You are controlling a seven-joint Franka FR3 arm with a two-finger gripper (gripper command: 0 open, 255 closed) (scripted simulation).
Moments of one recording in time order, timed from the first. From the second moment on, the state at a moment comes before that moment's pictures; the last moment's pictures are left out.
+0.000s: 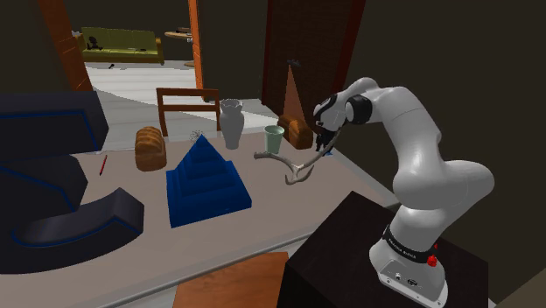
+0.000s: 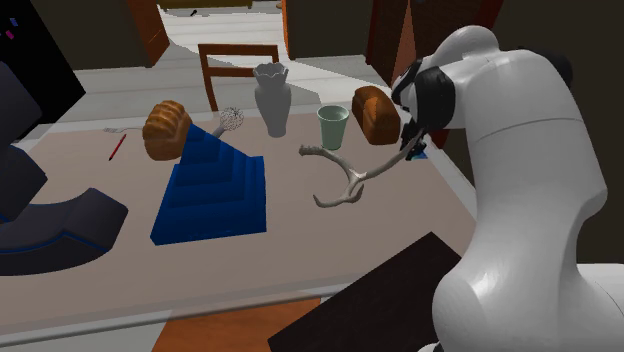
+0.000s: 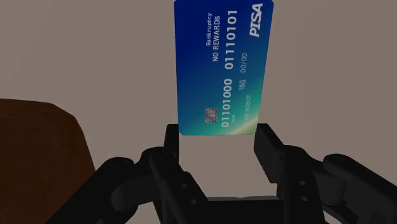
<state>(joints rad) -0.55 1.05 -0.29 -1.24 0.50 2.20 -2.17</state>
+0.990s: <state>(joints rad) -0.55 1.06 -0.29 -1.23 0.51 2.20 -2.17</state>
